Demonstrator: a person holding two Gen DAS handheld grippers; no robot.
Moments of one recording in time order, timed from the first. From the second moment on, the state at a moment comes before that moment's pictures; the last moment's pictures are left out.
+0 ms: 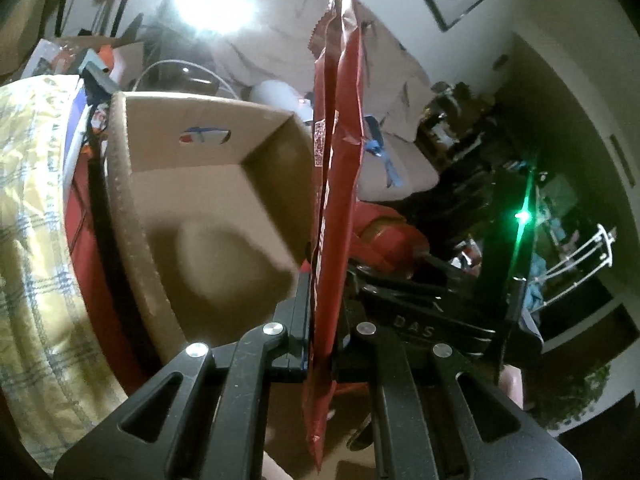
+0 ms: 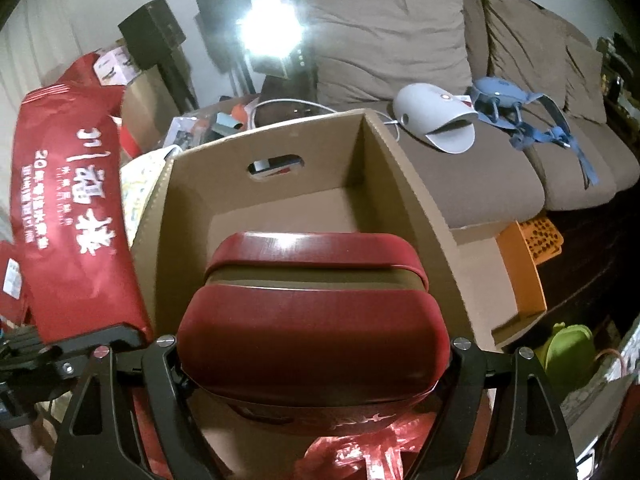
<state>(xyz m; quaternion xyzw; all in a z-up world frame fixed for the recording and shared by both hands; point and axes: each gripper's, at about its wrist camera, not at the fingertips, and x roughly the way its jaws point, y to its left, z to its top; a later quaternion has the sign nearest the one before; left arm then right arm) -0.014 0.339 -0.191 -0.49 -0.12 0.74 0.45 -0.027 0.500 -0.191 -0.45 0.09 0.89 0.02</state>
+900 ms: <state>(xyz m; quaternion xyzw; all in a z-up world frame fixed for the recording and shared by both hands) -0.014 0.334 -0.207 -0.49 -0.12 0.77 0.40 -0.029 0.497 -0.197 -0.45 0.11 0.89 0.02</state>
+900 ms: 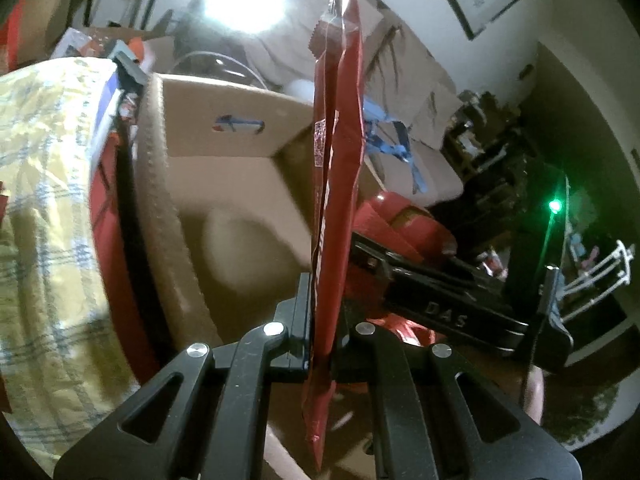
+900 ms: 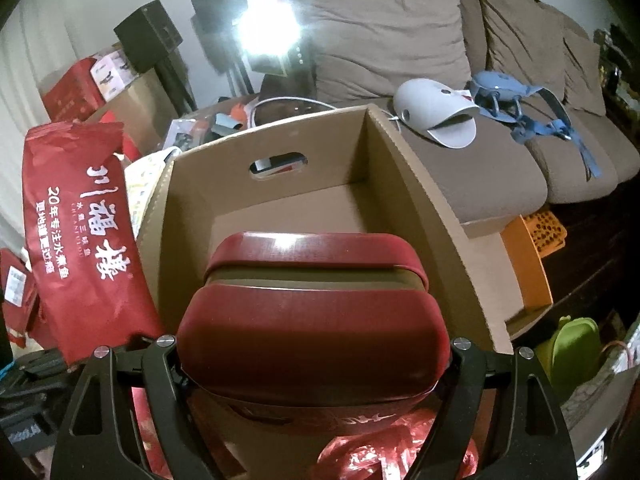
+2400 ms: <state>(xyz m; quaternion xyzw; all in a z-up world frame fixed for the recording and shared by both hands) 0.005 0.349 -0.218 -0.52 -0.05 0.76 0.39 -0.027 0.503 -0.215 -0.50 0.09 0.86 -0.02</state>
